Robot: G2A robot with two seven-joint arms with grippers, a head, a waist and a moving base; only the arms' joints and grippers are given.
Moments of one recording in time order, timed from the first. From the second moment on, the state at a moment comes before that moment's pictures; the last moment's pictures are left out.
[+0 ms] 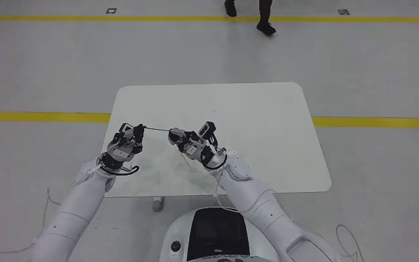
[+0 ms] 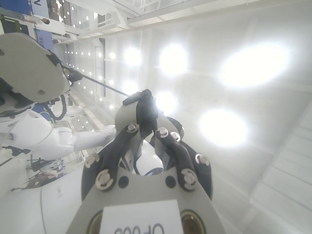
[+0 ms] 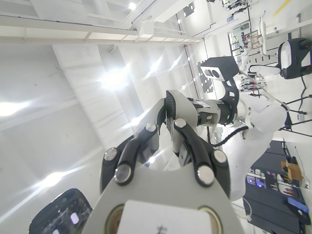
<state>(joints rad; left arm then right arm) 1.33 -0.96 -1.21 -1.21 -1.47 -0.14 -1.39 -1.17 -1.67 0.96 -0.98 0.82 -0.26 0.76</state>
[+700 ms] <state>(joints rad) 1.33 -0.96 -1.21 -1.21 -1.47 -0.14 -1.39 -1.18 -1.65 1.00 -1.01 0.76 -0.29 0.74</state>
